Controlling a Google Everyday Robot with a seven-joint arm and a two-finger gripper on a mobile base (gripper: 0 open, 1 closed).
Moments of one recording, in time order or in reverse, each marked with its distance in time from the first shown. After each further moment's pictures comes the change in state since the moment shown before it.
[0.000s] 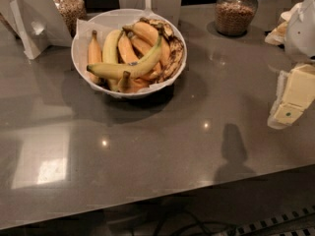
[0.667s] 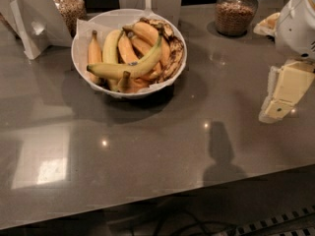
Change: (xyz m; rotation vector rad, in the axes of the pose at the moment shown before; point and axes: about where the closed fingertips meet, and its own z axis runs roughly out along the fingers) arm -0.022 -0.007 -0.002 0.062 -0.041 -0.096
